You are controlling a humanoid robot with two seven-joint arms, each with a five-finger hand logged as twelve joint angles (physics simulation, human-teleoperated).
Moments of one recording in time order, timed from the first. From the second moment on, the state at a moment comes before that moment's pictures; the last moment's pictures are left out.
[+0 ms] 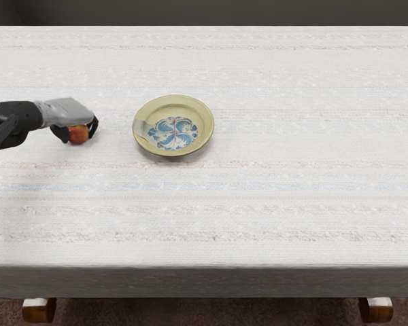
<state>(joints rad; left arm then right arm) -1.22 0.25 0.88 -0.24 0.99 0.10 -0.61 -0.03 0.00 -0.34 0.13 -0.05 -0.07 0.01</state>
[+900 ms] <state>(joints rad) -1.27 0.27 0.71 -0.29 0.77 0.09 -0.61 -0.03 0.00 -0.34 0.13 -0.05 -0.07 0.01</state>
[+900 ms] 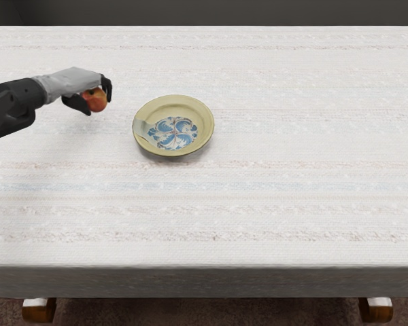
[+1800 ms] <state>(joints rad) -1.32 0.28 0.48 -0.67 0.75 0.08 -0.61 -0.03 0.00 -0.34 0.13 -0.05 -0.07 0.01</state>
